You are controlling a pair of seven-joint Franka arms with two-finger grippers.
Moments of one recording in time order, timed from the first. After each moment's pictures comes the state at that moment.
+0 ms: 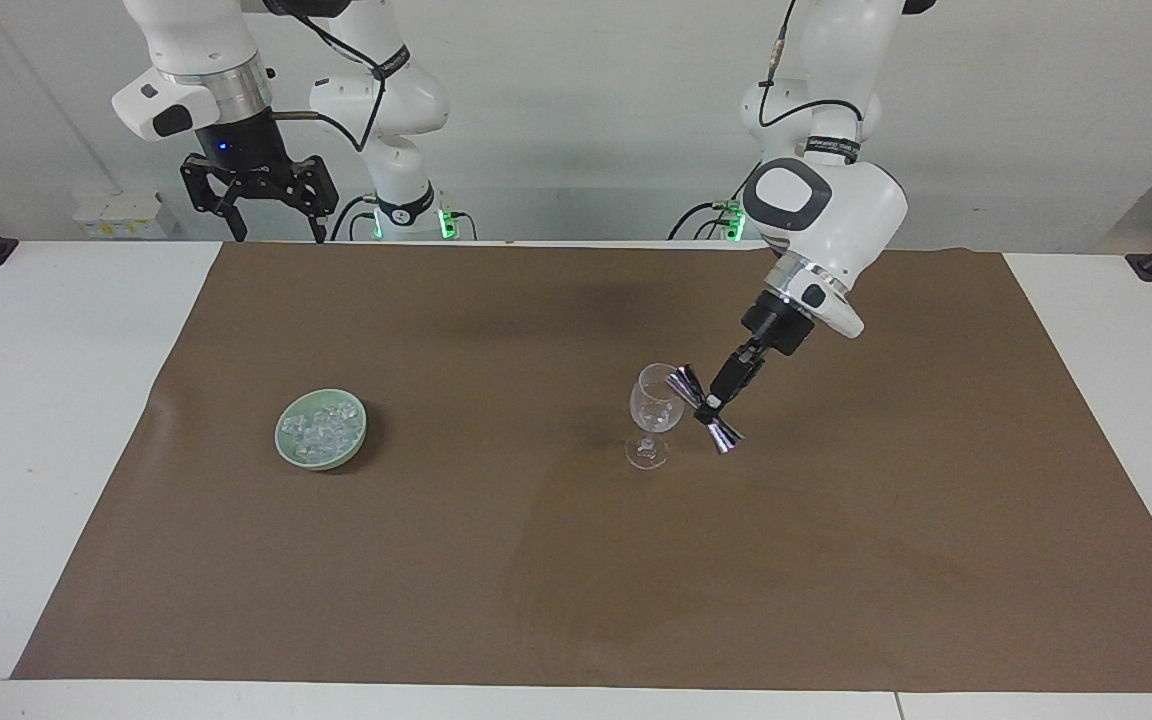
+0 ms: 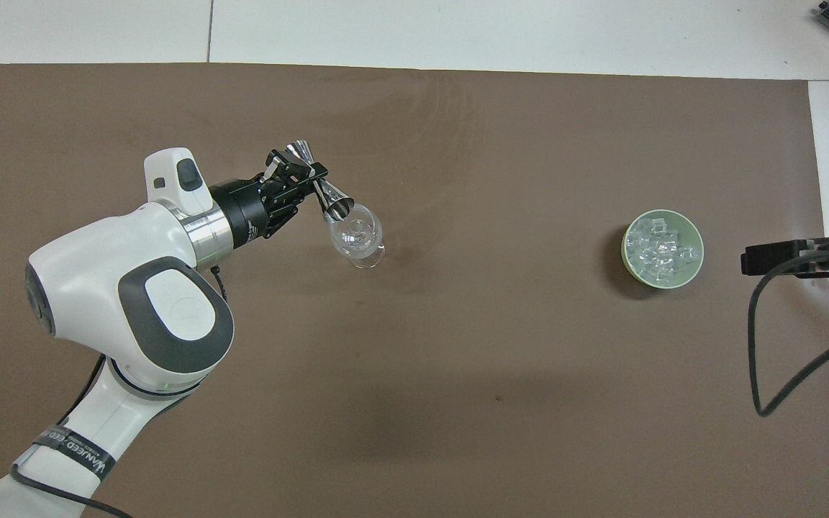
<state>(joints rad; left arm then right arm) -0.21 0.10 -0.26 -2.05 -1.15 2.81 -0.26 0.06 -0.16 -0.02 -1.70 -0.04 1.61 0.04</state>
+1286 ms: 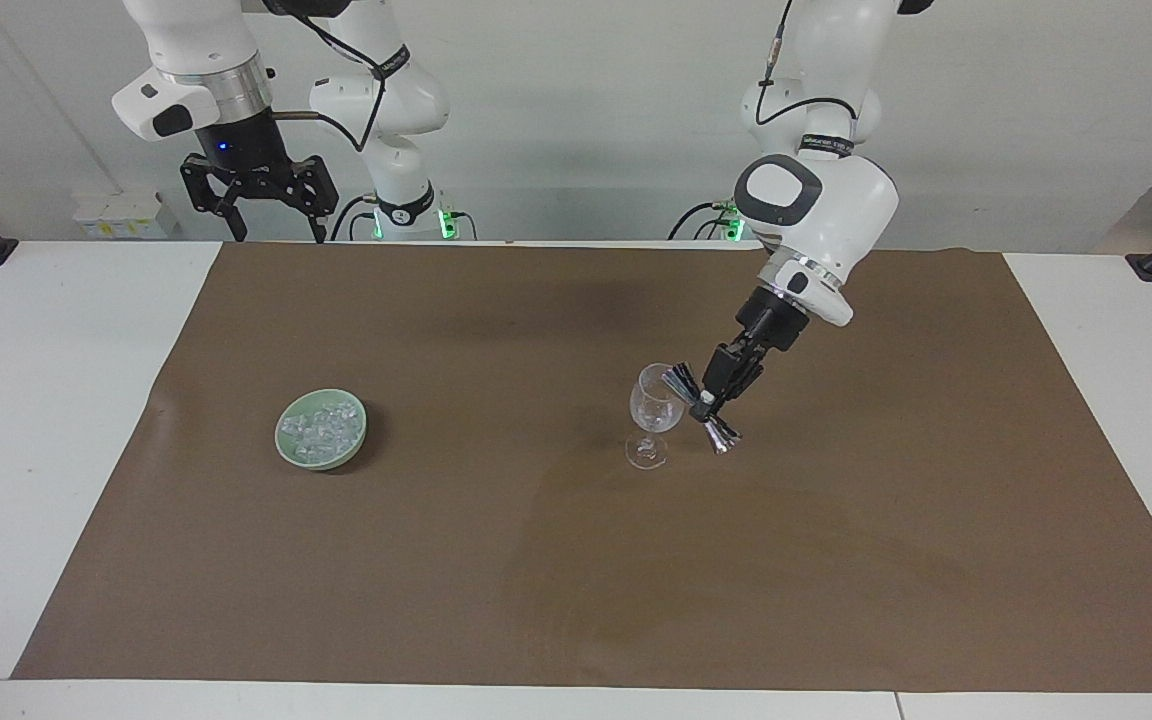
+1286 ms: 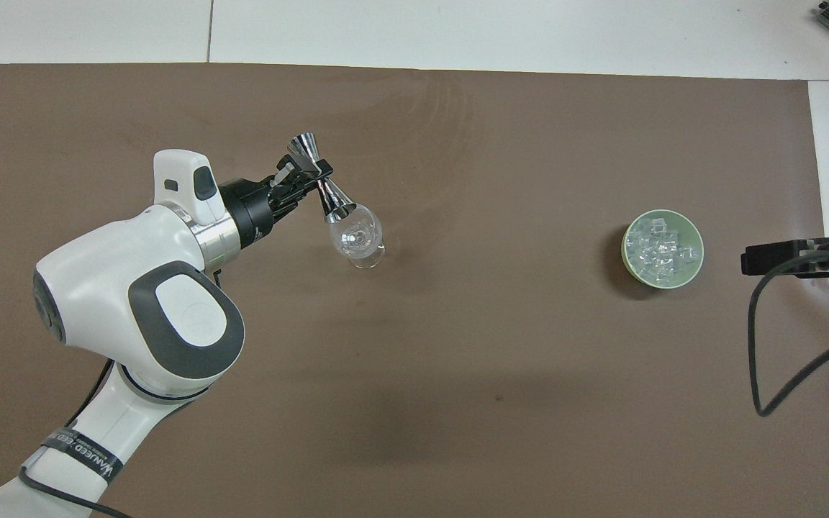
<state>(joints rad) -0.23 0.10 -0.26 -2.04 -1.15 2.85 -0.07 0.06 -0.16 -0.02 -1.70 -0.04 1.61 0.04</state>
